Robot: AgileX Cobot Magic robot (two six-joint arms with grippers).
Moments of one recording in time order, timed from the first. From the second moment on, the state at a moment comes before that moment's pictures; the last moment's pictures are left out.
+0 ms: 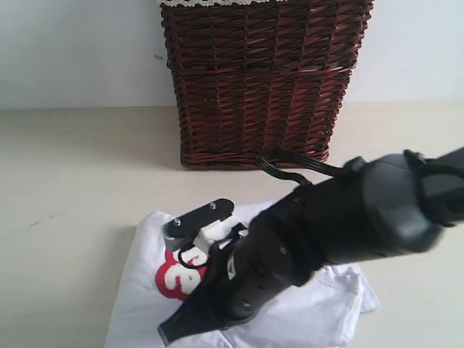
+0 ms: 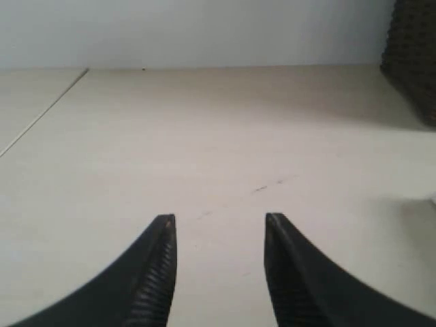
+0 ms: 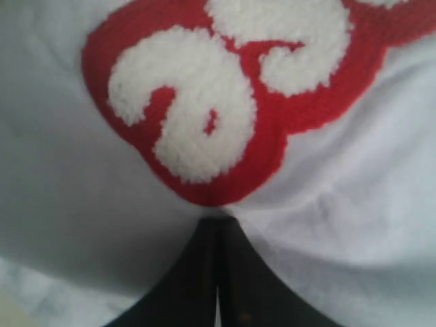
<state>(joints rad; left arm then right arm) 0.06 0.01 0.00 0.02 0.37 0.02 0.92 1.88 -0.91 0.21 0.30 0.11</state>
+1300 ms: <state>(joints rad) 0.06 0.01 0.00 0.02 0.37 0.02 0.75 1.21 -0.95 0.11 0.41 0.04</state>
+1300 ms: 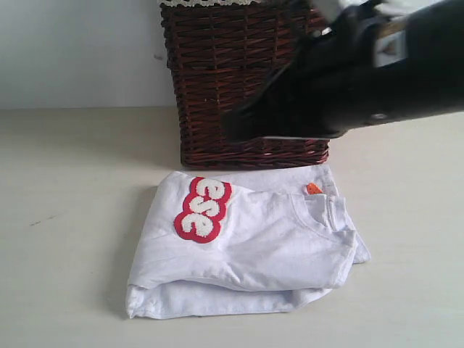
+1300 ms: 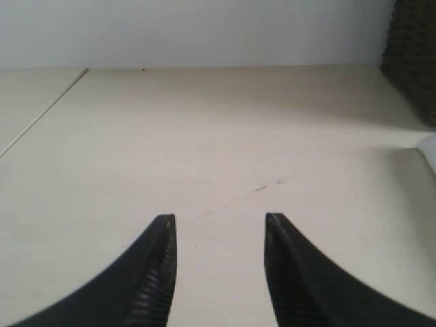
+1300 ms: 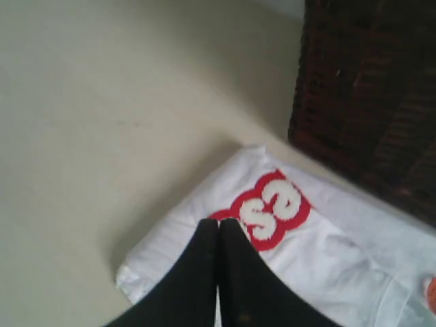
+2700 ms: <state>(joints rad) 0.06 0.01 0.00 0.02 0.37 0.02 0.12 0.10 -0.76 -0.10 0.27 0.23</state>
